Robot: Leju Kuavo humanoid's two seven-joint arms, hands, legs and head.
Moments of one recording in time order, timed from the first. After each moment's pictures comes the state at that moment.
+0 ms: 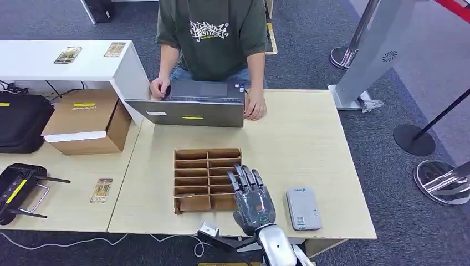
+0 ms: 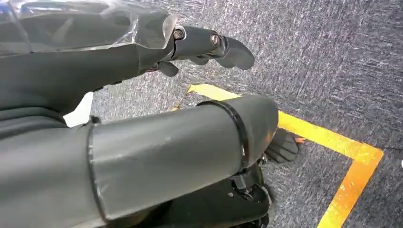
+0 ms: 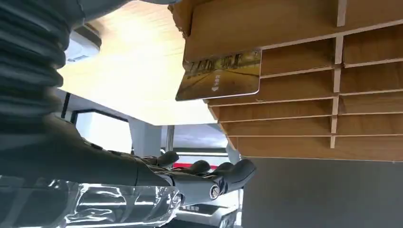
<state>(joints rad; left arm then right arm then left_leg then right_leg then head) -0.16 -0.23 1.05 -0.21 -0.67 0.27 -0.08 -0.08 0.12 0.53 -1.32 1.48 -0.15 0.11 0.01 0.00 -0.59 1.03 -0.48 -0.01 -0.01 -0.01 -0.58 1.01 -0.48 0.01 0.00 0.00</state>
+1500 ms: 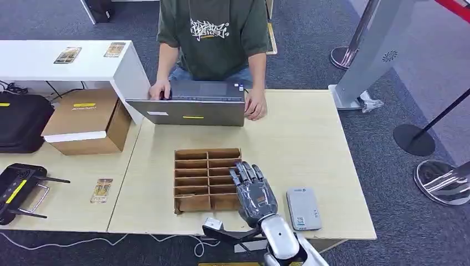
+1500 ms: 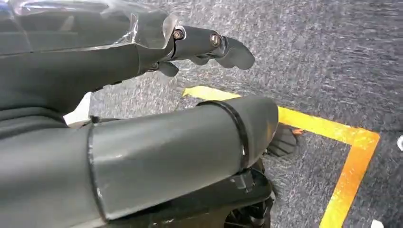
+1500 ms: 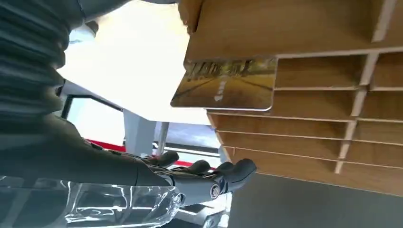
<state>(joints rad) -0.17 -0.25 0.98 -0.21 -0.70 0.26 -0.10 -0.16 0.06 0.56 -1.30 1.44 -0.06 0.11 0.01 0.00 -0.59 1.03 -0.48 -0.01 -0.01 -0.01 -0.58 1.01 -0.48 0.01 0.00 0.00</state>
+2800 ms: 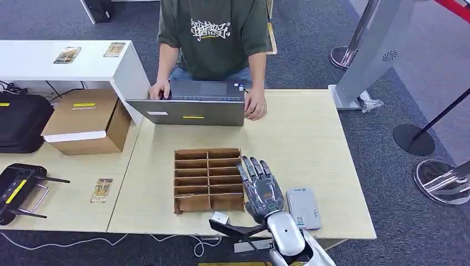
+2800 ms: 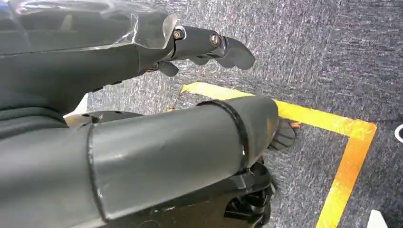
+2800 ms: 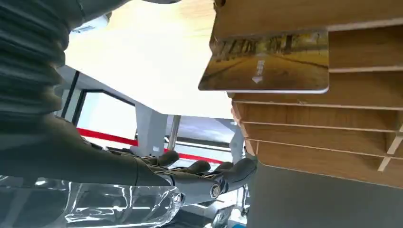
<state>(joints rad) -0.17 -0.26 0.95 -0.21 -0.66 0.26 -0.09 -0.17 0.04 0.53 -1.32 1.46 -0.04 0.10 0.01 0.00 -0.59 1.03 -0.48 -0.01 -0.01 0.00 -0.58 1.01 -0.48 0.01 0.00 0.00</state>
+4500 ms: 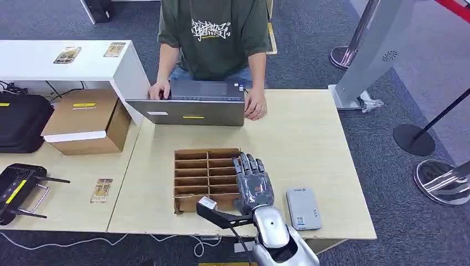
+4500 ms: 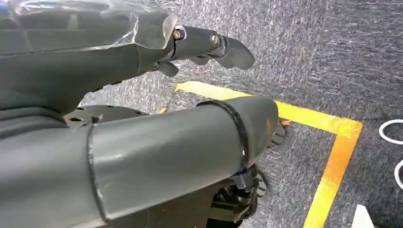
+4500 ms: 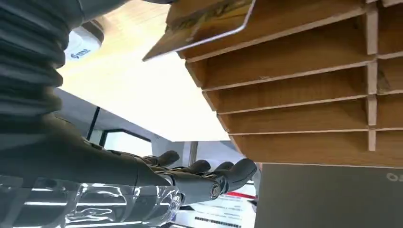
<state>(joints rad) -0.19 -0.26 0.91 -0.21 -0.63 0.28 -0.09 -0.21 0.16 0.54 -1.28 1.38 0.02 0.24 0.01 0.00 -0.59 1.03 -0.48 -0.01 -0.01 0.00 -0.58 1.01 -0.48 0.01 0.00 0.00</state>
